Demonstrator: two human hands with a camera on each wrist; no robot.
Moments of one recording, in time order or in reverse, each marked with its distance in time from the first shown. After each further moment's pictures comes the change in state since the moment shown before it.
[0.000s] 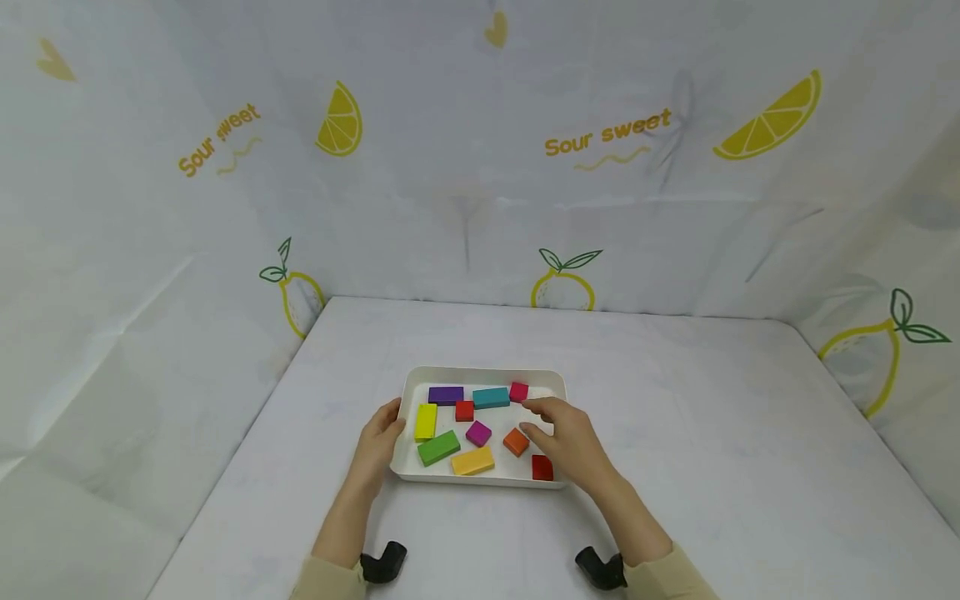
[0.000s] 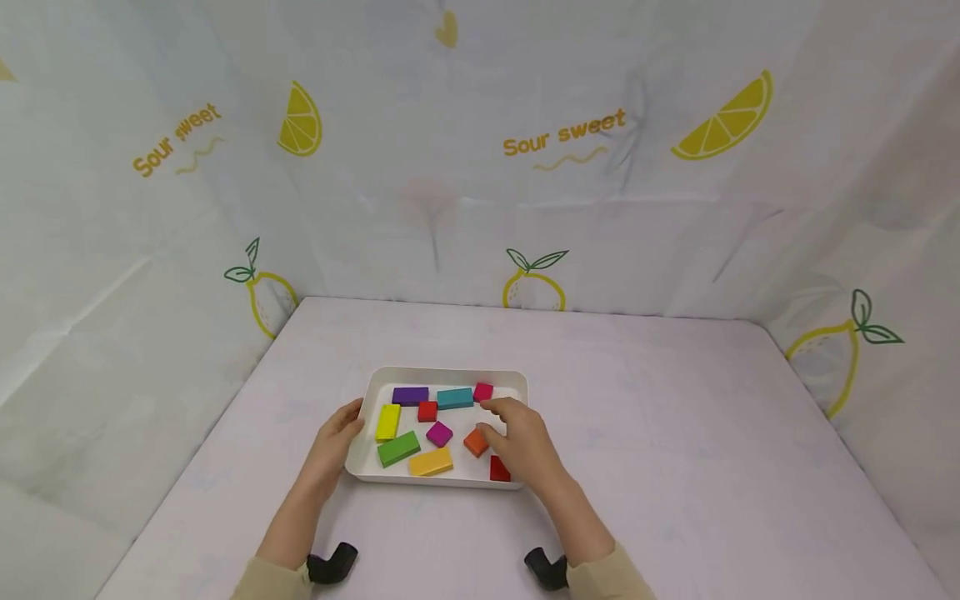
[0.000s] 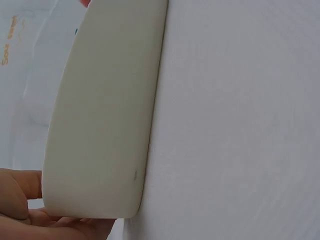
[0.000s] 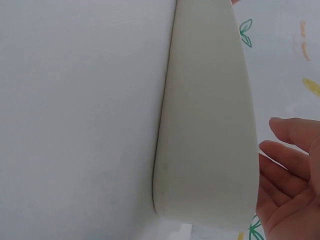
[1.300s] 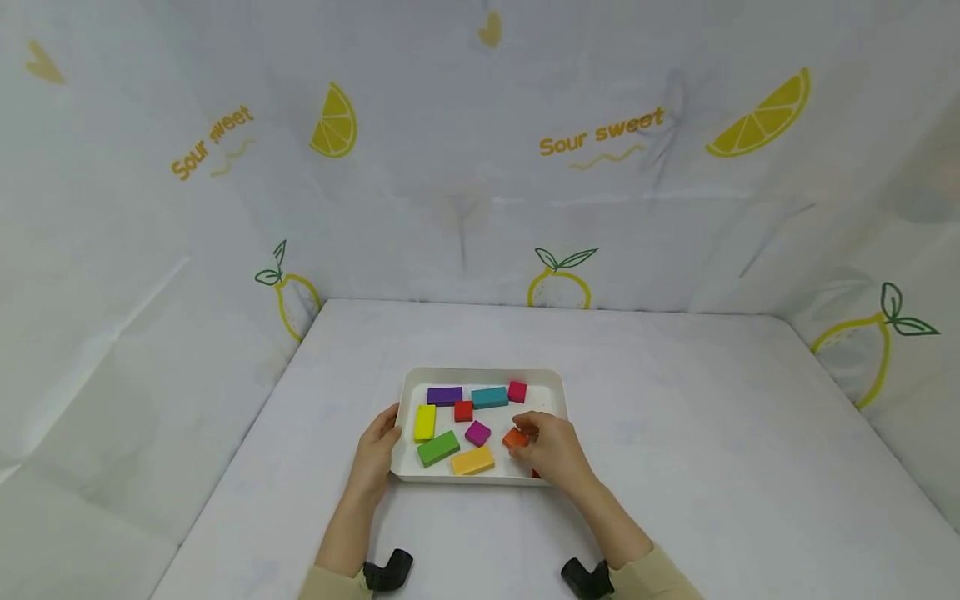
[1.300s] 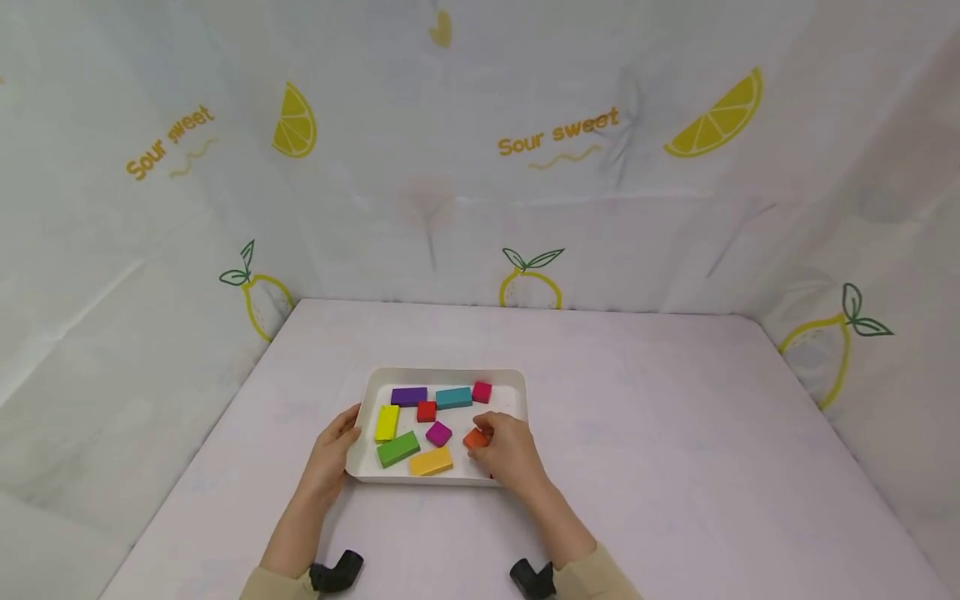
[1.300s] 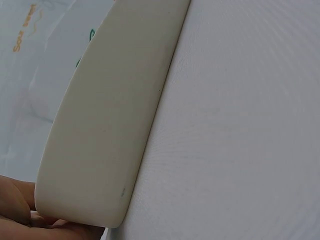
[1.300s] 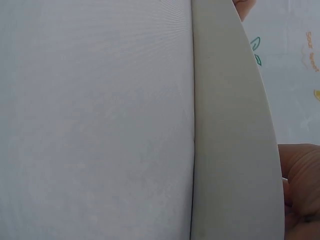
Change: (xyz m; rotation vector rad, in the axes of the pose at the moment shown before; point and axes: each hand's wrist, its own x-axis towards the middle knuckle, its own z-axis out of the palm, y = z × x) left_hand -0.006 -0.012 0.001 -0.148 -0.019 0.003; right_hand -0.001 0.000 0.031 0.070 -0.003 0.149
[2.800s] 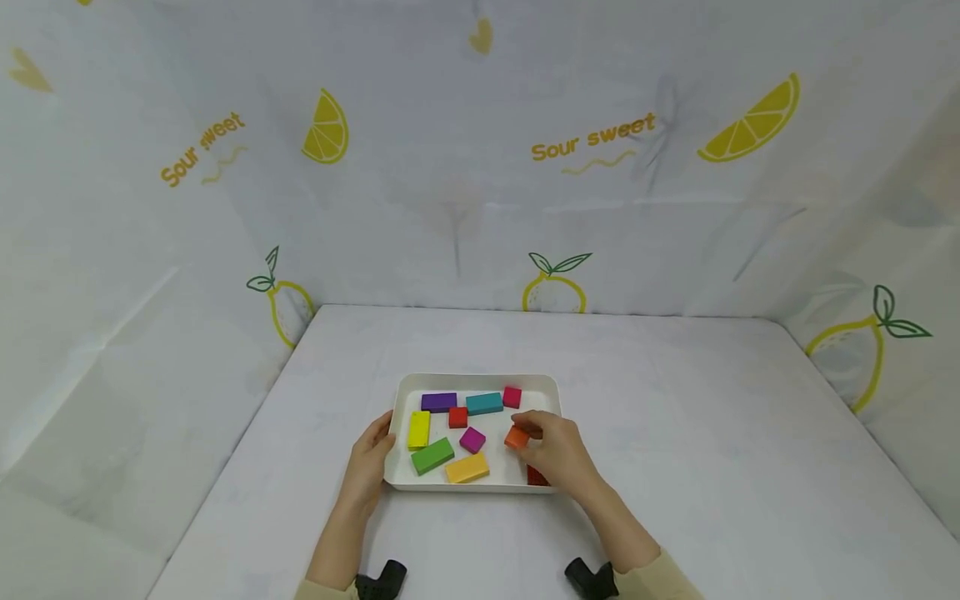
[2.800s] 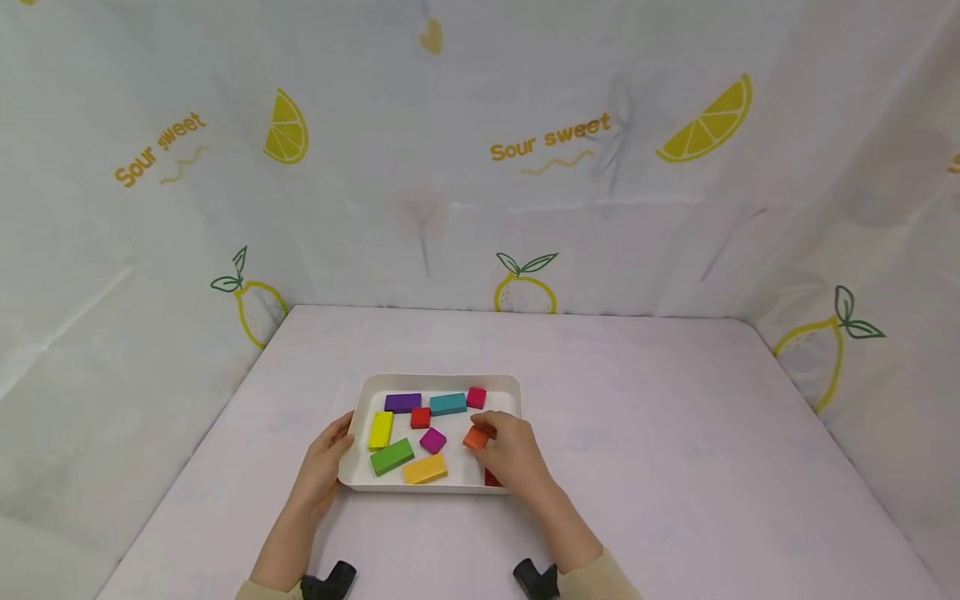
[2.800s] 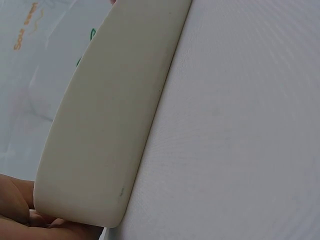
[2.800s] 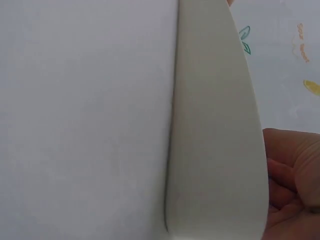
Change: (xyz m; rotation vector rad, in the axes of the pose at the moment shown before) left_hand 0.001 -0.002 0.001 -0.015 -0.002 0.007; right_hand 0.001 0.001 -0.019 0.005 -0.014 -0.005
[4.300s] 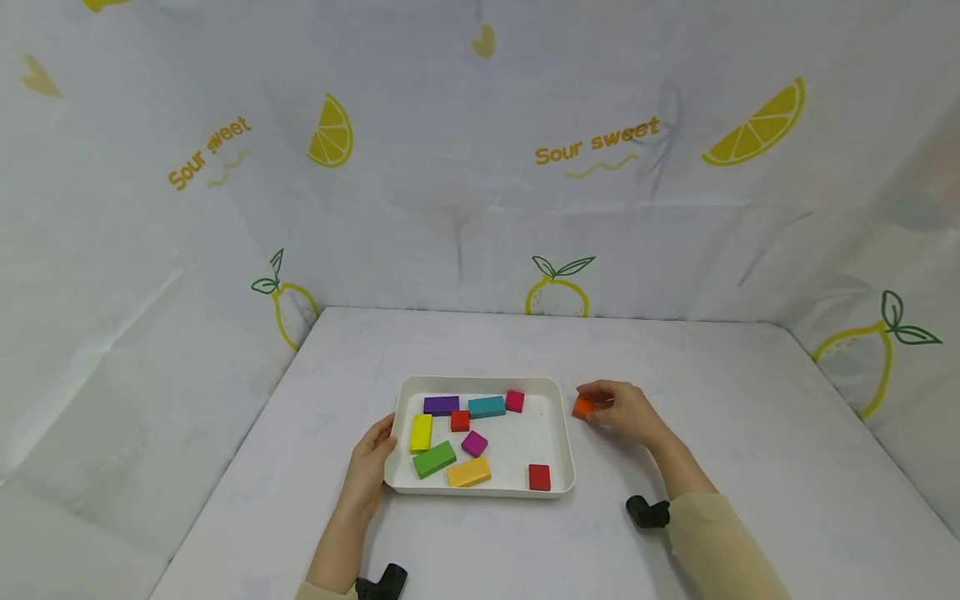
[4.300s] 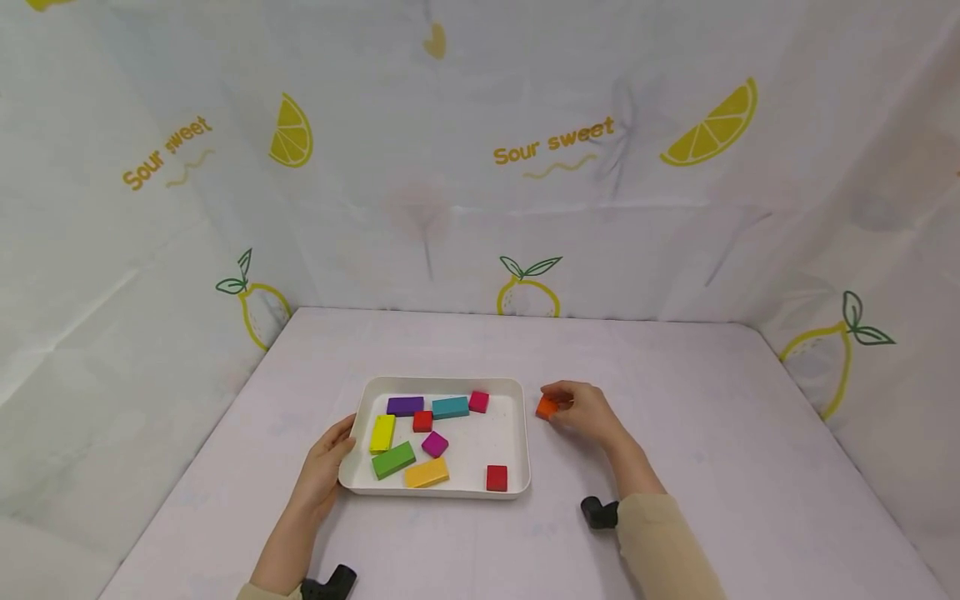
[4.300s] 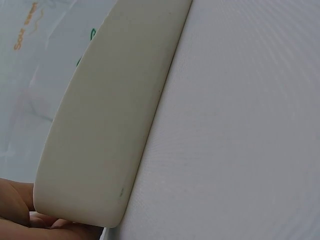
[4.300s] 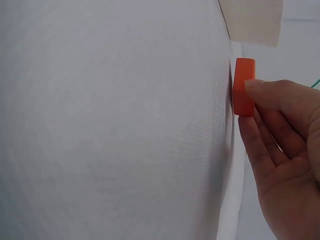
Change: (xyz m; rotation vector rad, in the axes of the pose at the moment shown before) left_hand 0.000 -0.002 0.000 -0.023 0.018 -0.007; right_hand 0.062 0.100 -0.084 -0.015 -0.137 0.001
